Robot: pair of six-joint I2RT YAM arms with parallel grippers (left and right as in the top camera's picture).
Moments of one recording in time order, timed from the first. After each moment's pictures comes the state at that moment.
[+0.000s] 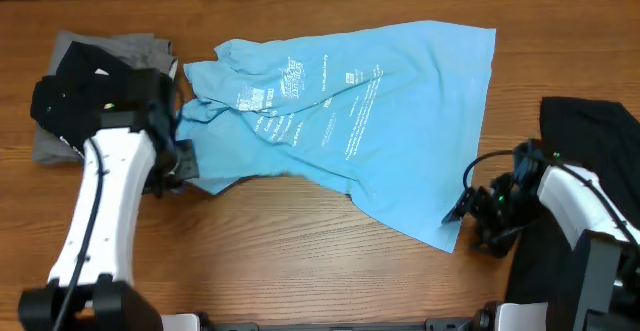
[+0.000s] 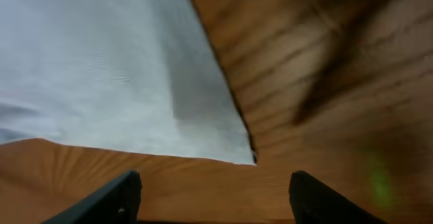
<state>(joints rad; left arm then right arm) 0.06 1.55 1.28 -1.28 -0.13 -0.21 -0.23 1.56 0.81 -1.08 -0.40 0.39</state>
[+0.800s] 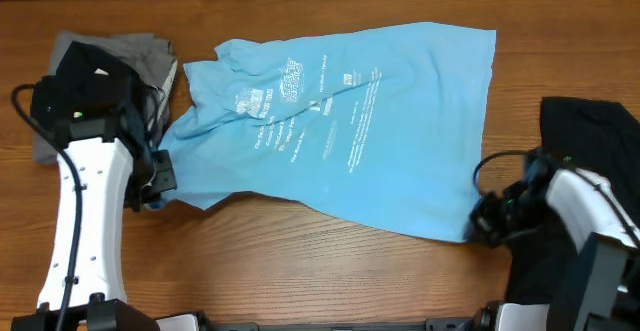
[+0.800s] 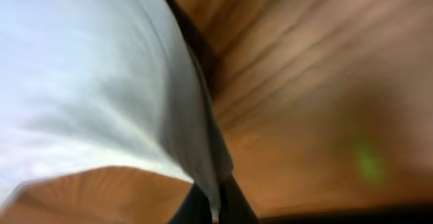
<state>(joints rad) 0.16 1.48 1.32 -1.42 -0.20 -0.21 -0.30 1.55 0.79 -1.11 -0.37 0.47</state>
